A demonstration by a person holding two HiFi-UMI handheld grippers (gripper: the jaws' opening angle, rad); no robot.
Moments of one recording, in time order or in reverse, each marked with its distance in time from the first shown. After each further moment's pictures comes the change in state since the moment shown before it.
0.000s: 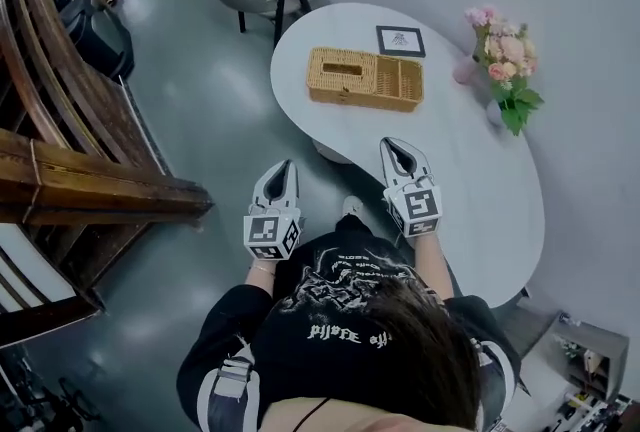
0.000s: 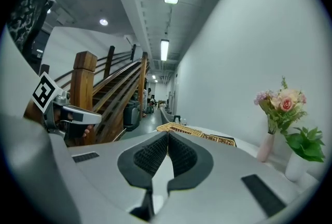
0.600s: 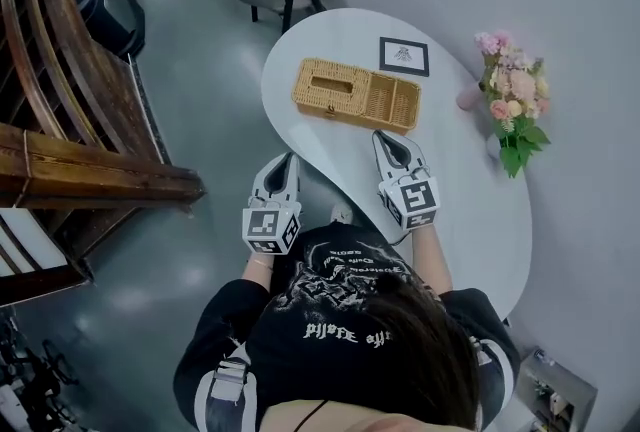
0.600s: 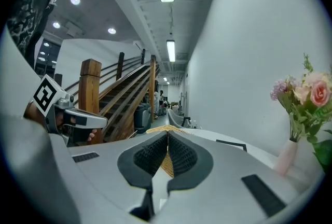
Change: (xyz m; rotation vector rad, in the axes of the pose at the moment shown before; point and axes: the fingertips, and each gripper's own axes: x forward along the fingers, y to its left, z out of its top) left arm 0.097 -0.034 0.009 -0.002 -0.007 0.087; right arm 0.066 -0.082 -0.001 0.009 -0.017 0.181
